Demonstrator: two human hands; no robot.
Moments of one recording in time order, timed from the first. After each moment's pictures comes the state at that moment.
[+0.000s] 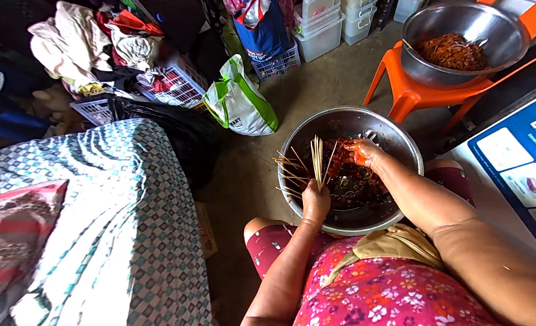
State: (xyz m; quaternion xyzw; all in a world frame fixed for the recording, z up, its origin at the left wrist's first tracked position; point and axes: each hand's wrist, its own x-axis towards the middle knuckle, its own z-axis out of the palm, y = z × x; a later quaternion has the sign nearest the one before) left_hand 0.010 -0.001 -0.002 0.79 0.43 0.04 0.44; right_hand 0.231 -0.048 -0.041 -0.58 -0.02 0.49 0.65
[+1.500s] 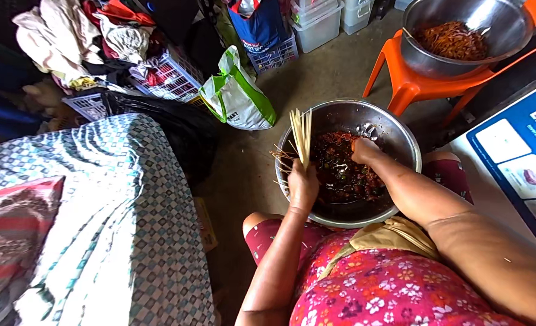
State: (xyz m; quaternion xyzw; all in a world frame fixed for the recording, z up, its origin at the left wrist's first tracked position) left_hand 0.011 0.017 0.038 0.80 0.43 0.11 0.40; right_hand 0.234 -0.055 -0.050 -0.90 -0.28 0.32 0.07
